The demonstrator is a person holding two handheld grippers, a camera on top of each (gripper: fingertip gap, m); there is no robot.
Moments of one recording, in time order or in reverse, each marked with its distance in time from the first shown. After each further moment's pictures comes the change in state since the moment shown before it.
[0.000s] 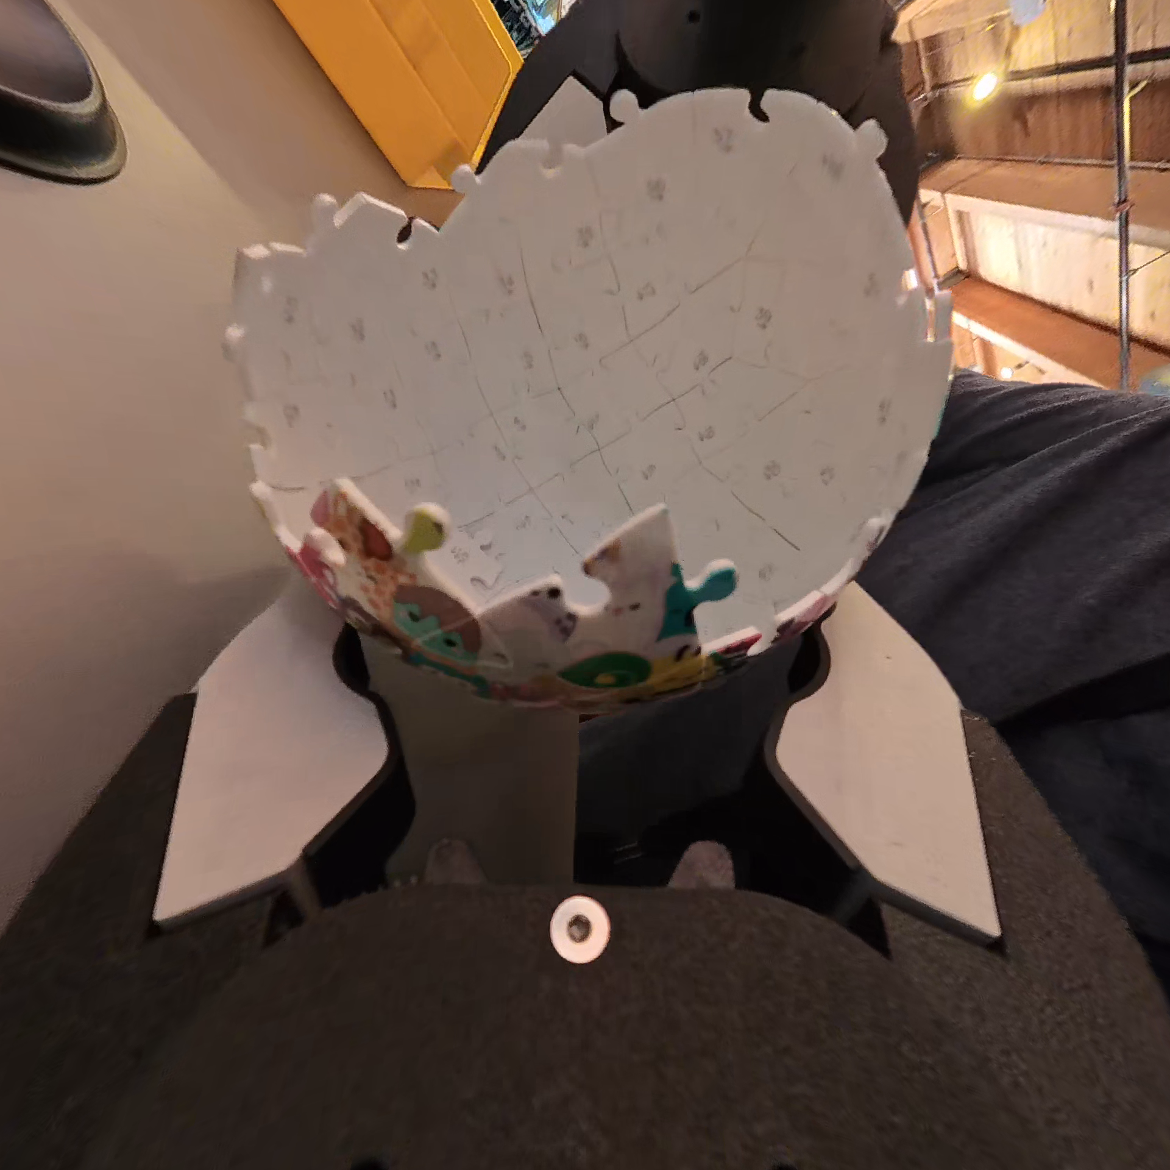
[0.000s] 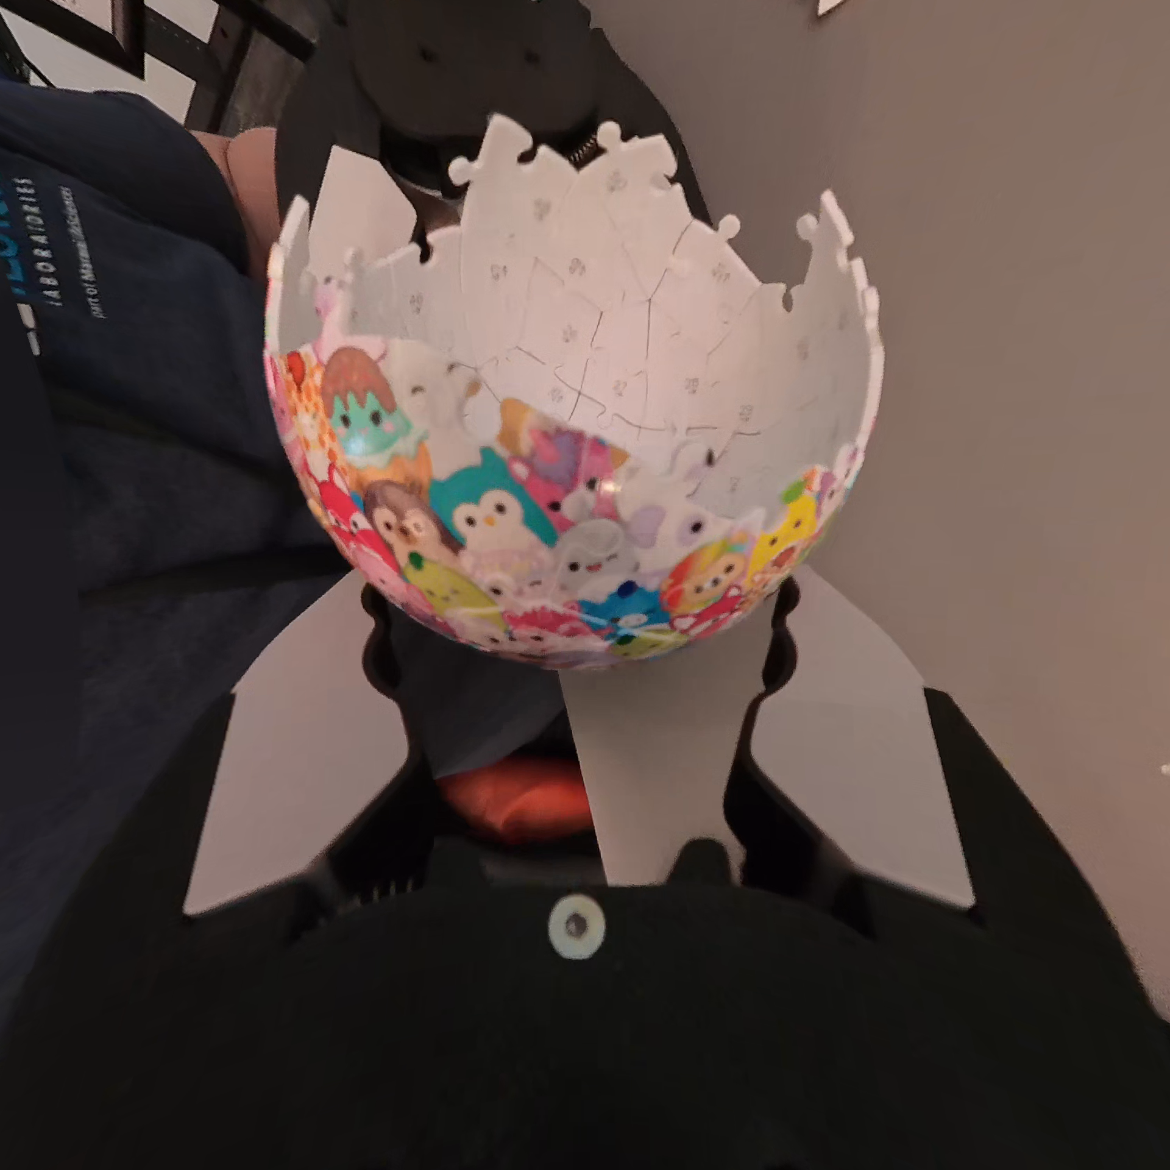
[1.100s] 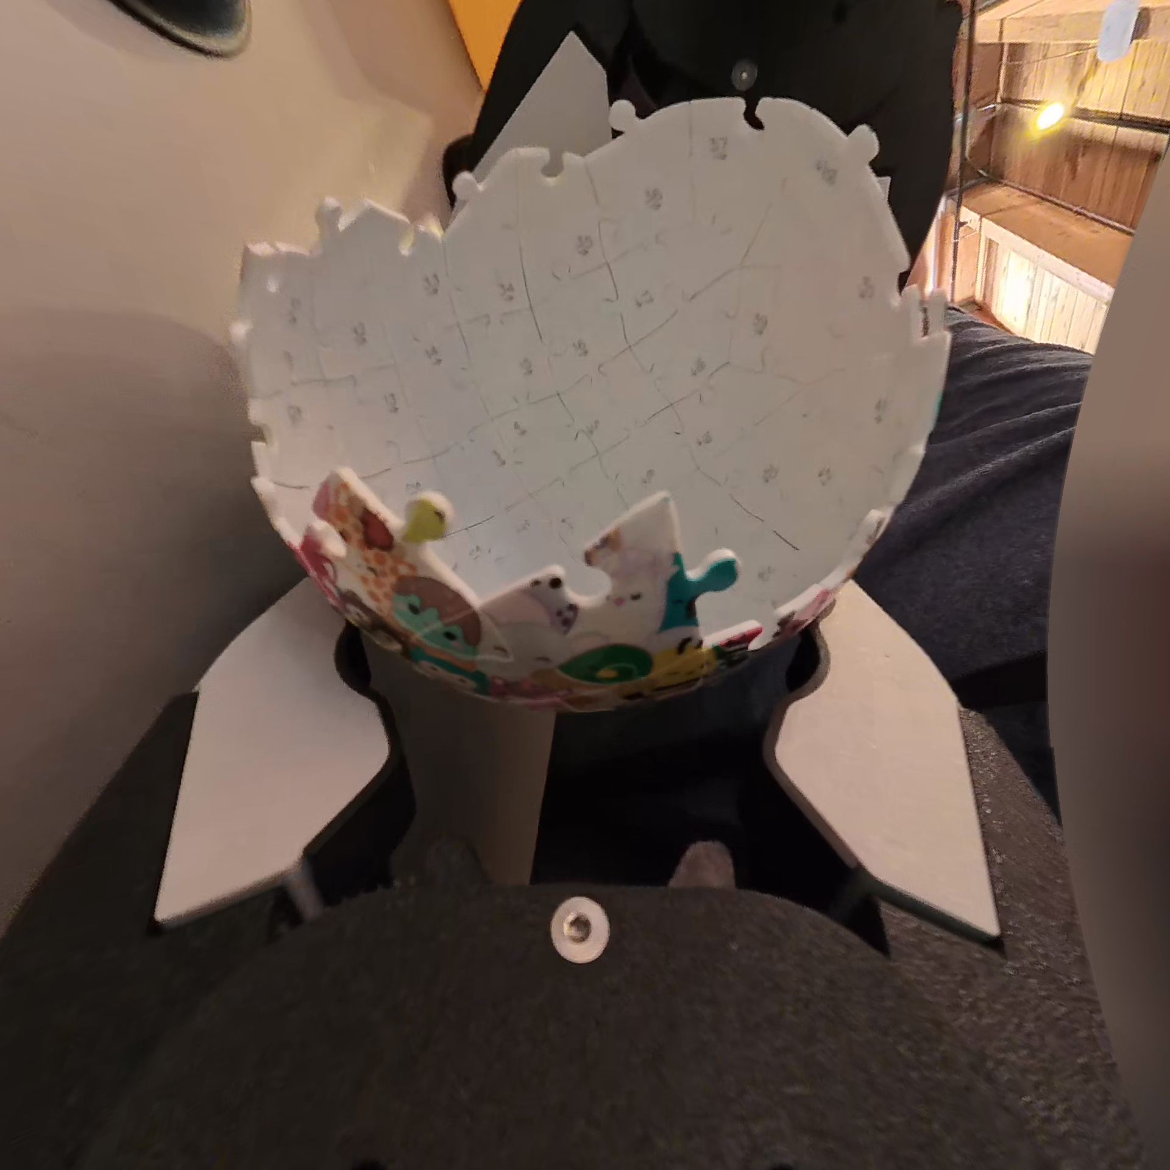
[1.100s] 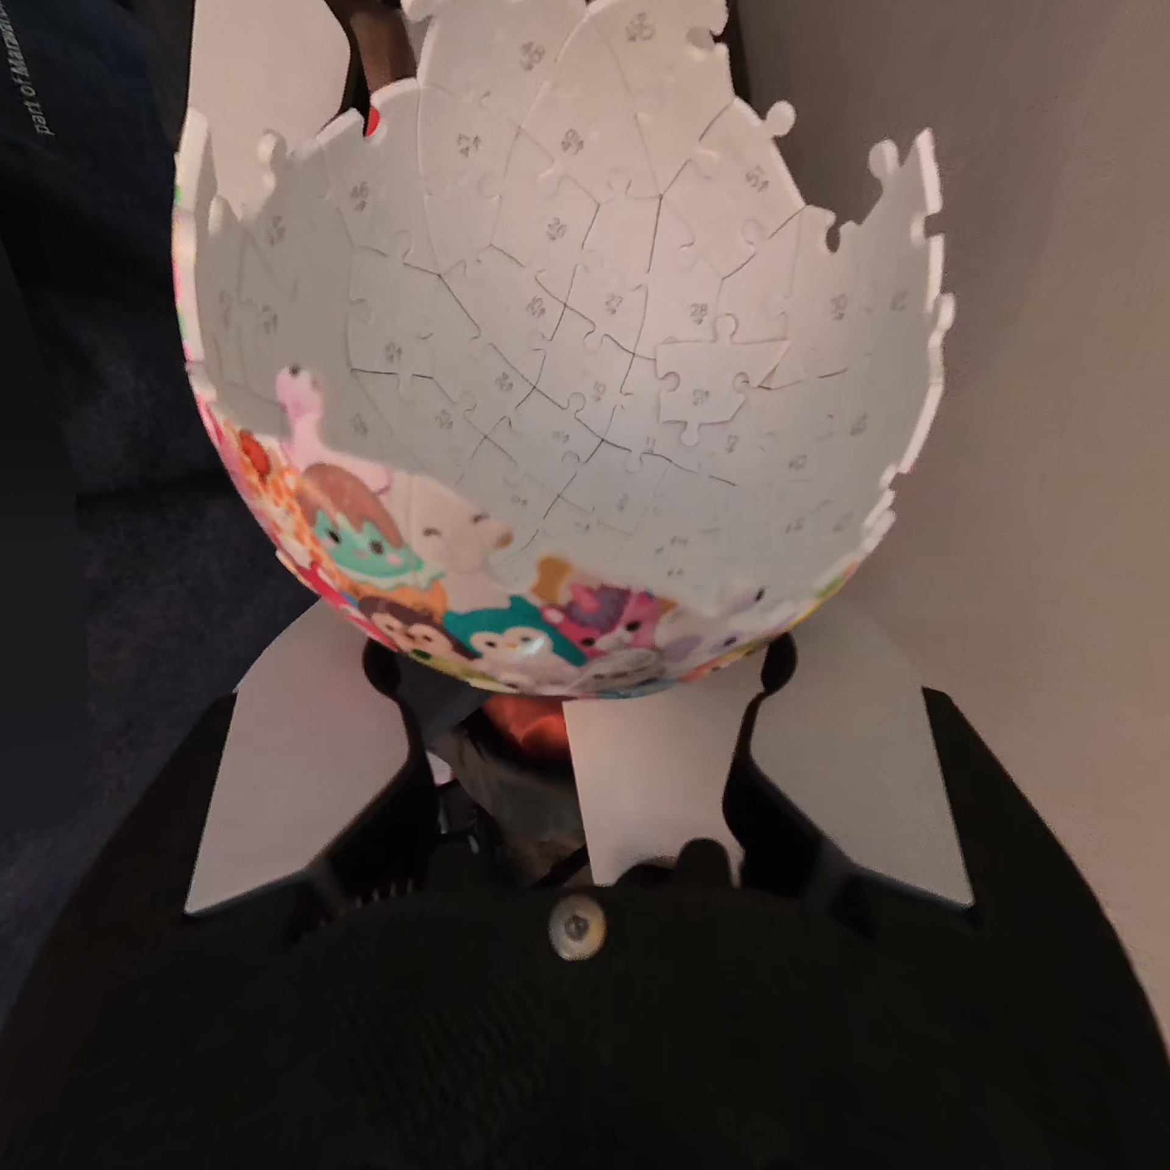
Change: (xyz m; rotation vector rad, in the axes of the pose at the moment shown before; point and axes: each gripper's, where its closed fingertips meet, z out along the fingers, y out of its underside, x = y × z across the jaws) left arm -0.015 -0.004 -0.023 -0.106 -0.036 -0.223; right arm 0.016 -0.006 0.018 -0.229 -0.160 0.015
